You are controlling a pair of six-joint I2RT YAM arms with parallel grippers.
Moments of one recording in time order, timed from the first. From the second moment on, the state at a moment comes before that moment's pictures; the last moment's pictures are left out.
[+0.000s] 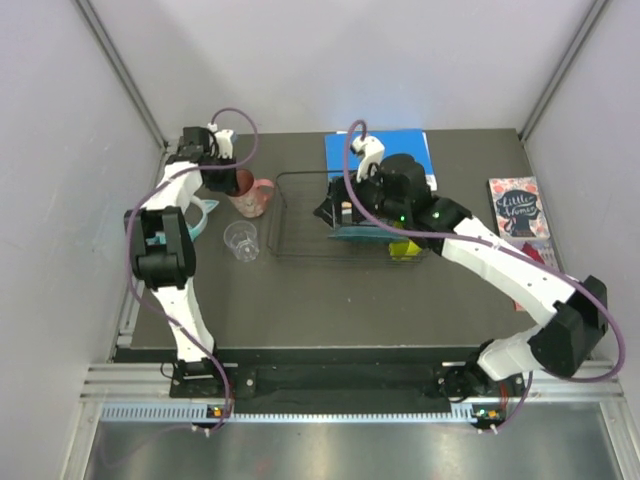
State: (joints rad) left arm 0.06 2.05 1.70 -0.55 0.29 0.14; right arm 0.76 1.40 1.30 -0.25 -0.13 0.30
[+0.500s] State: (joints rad) left arm 0.07 1.33 1.58 -0.27 0.32 0.14; right arm 0.66 1.61 1.28 0.41 -0.75 1.00
